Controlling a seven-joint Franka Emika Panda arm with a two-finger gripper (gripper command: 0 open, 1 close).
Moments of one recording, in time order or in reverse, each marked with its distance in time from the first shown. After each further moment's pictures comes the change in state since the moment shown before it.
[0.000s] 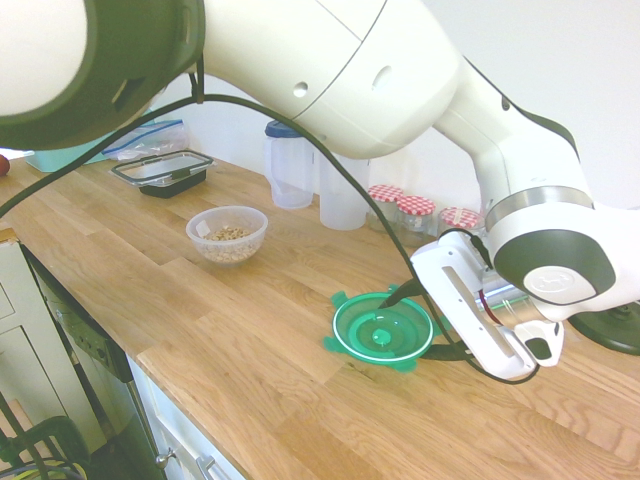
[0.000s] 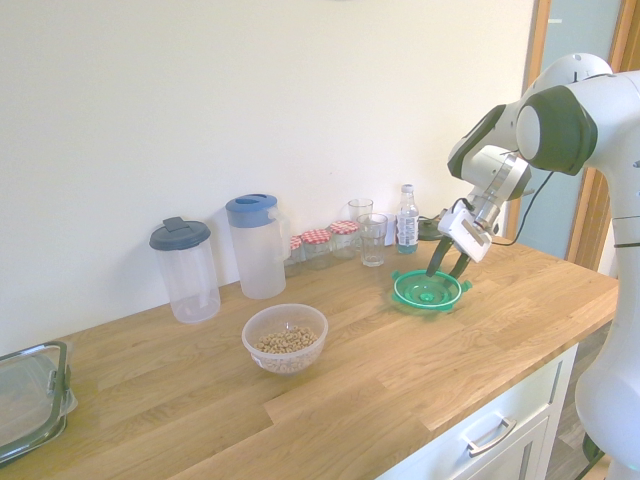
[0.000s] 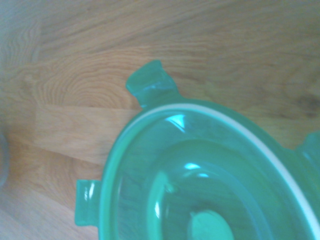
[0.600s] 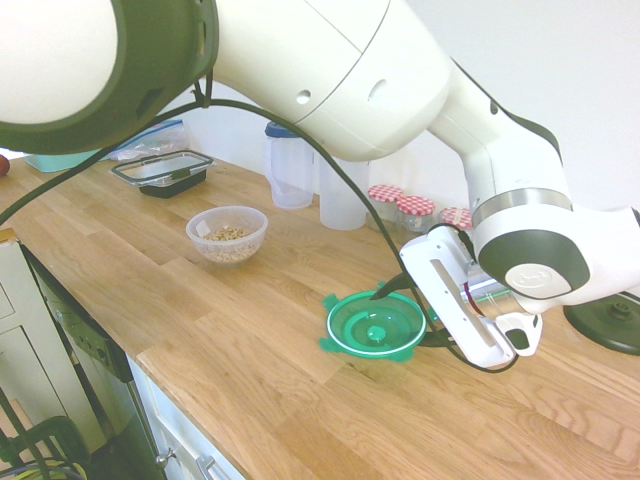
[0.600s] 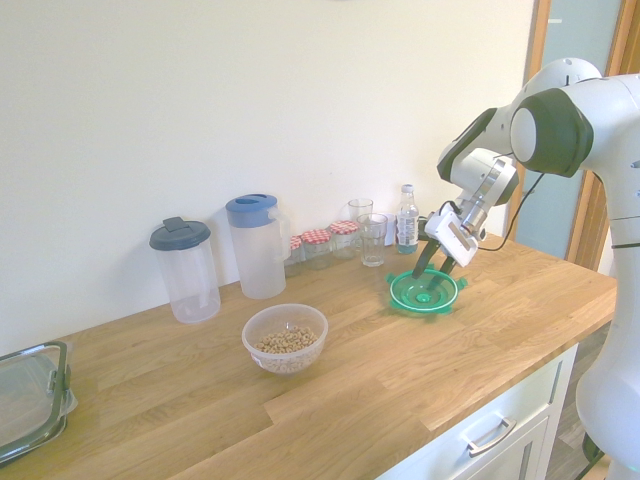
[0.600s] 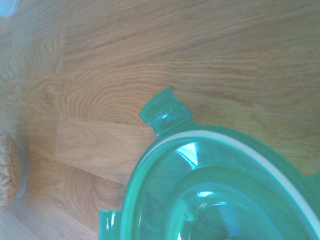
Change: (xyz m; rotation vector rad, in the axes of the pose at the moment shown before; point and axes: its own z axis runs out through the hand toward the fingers) arm 0.003 -0.009 0.015 0.015 -0.024 0.008
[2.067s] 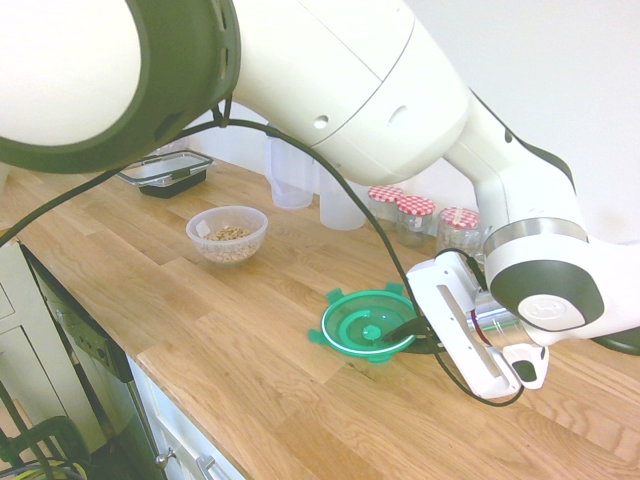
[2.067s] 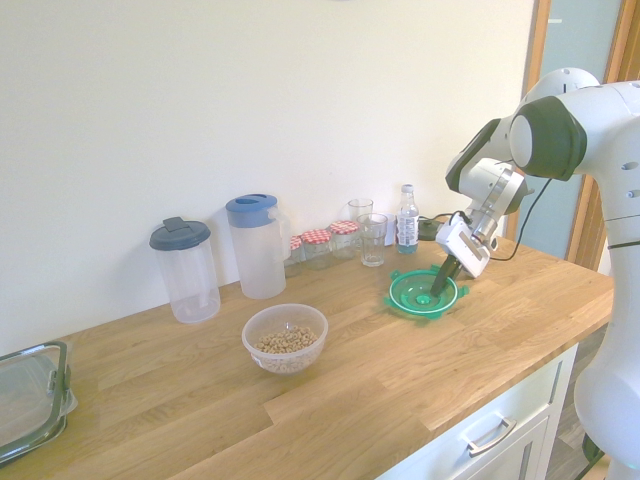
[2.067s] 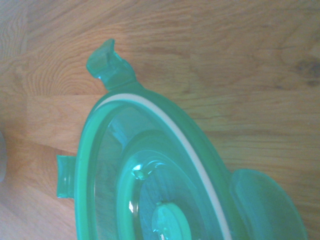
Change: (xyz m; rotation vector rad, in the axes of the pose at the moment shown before) arm 0.003 0.029 -0.003 -0.008 -0.037 0.042
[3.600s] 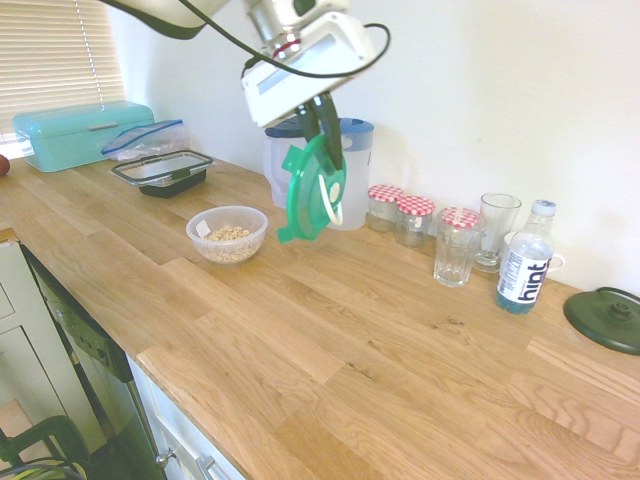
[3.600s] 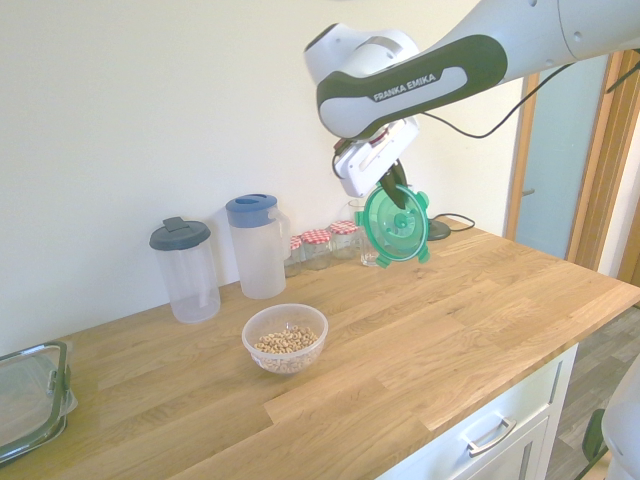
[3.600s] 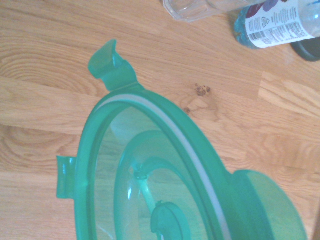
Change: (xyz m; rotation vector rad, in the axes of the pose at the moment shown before) arm -0.322 -0.315 0.068 -1.073 0.997 -0.049
